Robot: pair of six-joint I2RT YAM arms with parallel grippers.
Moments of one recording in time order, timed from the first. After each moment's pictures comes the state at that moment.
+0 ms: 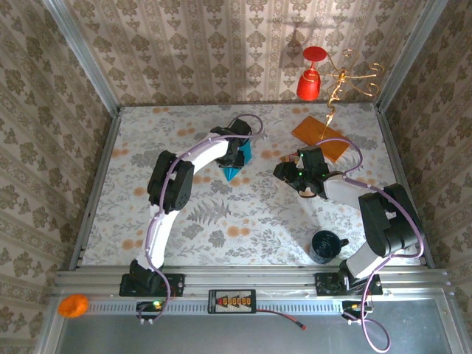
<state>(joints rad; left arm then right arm) -0.62 2.31 1.87 -0.86 -0.14 -0.46 0.28 1.60 0.79 0.02 -0.32 0.81</state>
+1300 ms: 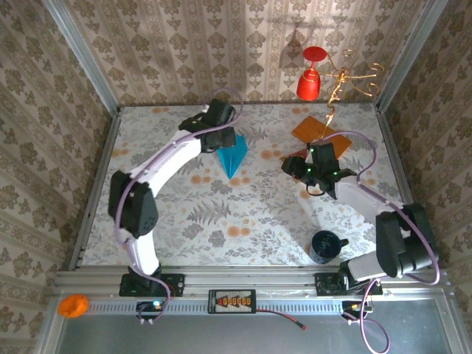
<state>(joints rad) -0.61 1.81 1.65 -0.75 -0.22 -0.56 0.24 1.41 0.82 -0.15 -0.22 0.69</state>
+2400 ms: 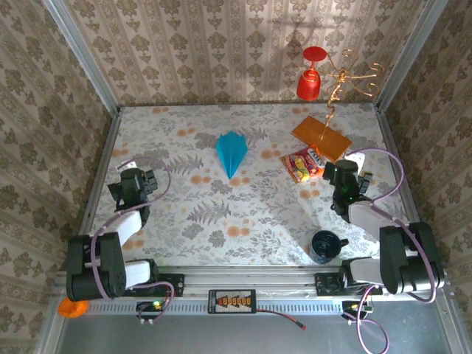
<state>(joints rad) 0.03 1.27 0.39 0.39 -0.34 -0.07 0.06 1.31 0.46 0.34 0.49 0.18</state>
